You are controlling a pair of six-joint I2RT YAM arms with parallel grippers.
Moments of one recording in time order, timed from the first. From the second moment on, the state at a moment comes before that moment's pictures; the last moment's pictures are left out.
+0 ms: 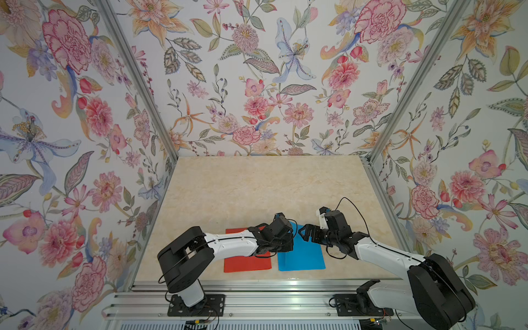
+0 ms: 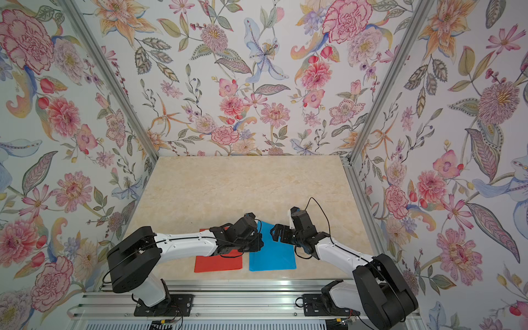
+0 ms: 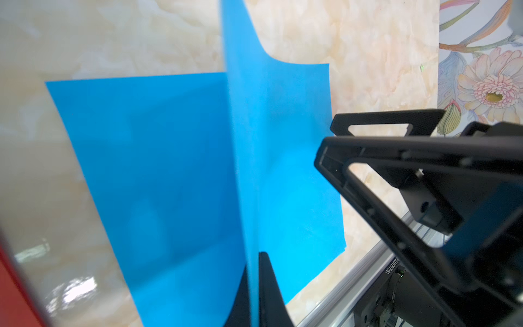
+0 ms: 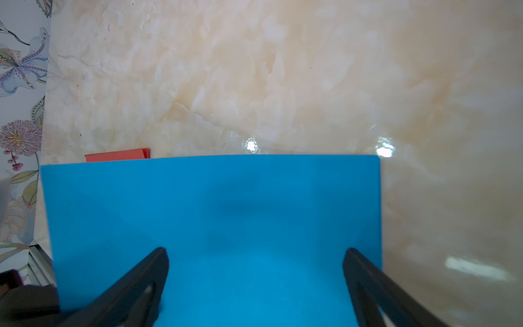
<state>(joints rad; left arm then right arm) -1.00 1.67 0.90 -0.11 0.10 -0.95 0.50 1.27 0.48 -0.06 -0.23 0.62</state>
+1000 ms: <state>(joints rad) -0.89 1.61 1.00 -0.41 -0.01 -0.76 0.51 1.30 0.48 -0.06 -0.19 0.62</state>
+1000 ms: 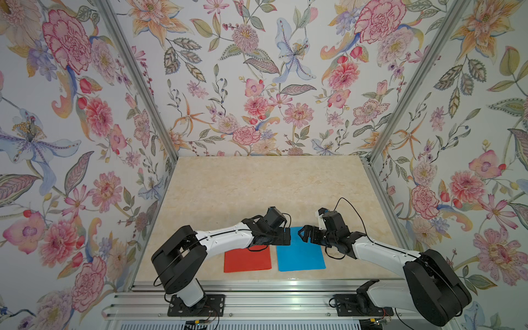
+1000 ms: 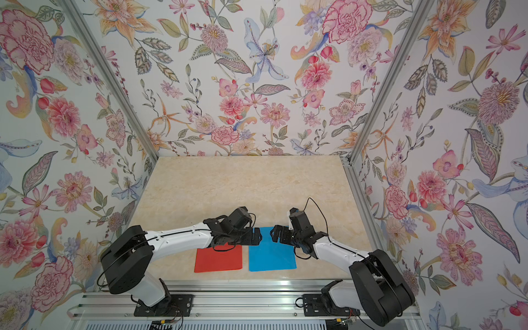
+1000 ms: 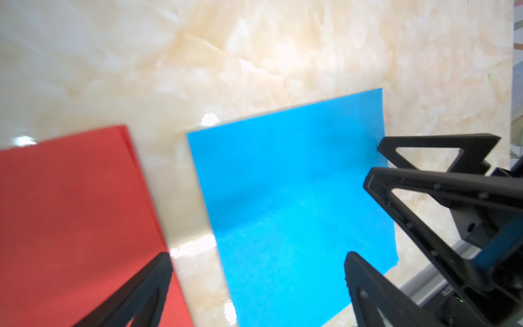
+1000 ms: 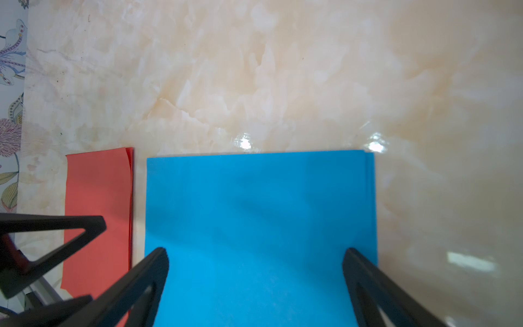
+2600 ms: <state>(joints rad) -0.04 1.52 0.29 0.89 -0.12 0.18 0.01 1.27 0.19 0.74 0.03 -0.01</state>
